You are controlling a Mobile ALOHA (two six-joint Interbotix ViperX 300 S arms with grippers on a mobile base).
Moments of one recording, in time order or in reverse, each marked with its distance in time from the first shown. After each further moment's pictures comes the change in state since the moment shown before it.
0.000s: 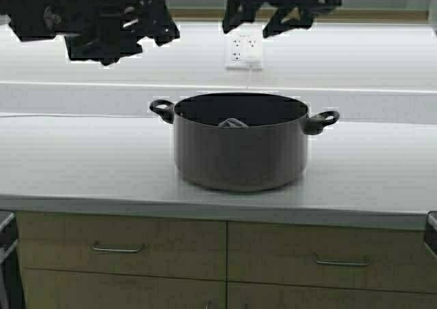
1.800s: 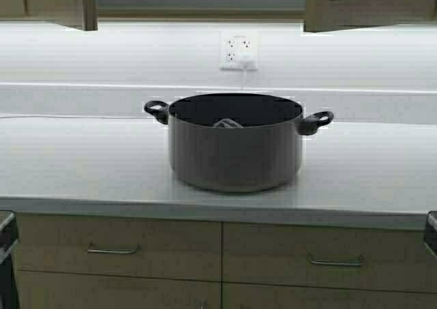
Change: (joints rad) left arm -0.091 -0.284 -0.213 0.018 0.554 0.337; right arm -0.012 -0.255 -0.201 0.002 0.347 -0.213
